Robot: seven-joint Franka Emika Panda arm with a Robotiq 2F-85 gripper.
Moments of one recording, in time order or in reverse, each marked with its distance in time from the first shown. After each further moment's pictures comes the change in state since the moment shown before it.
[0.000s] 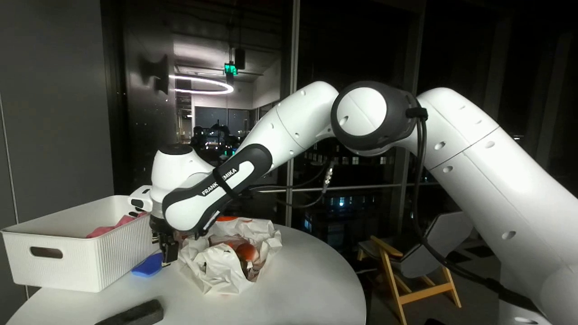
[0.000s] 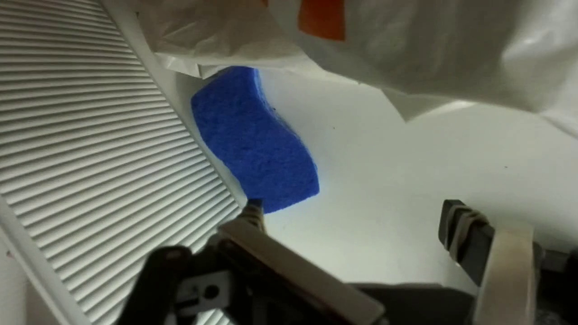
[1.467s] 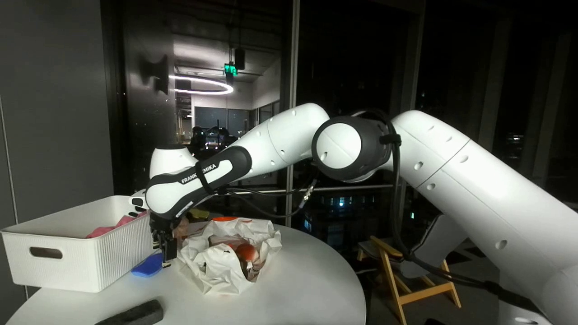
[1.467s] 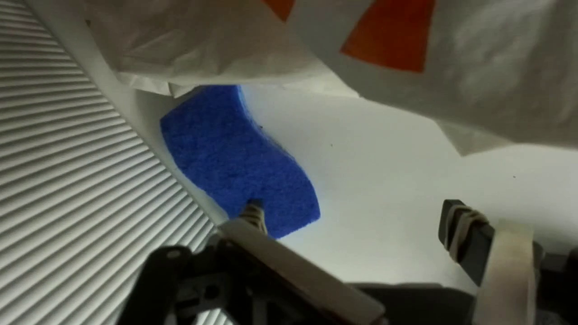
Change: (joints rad) arm 0.016 0.181 -0.006 0.333 0.222 -0.283 -0.204
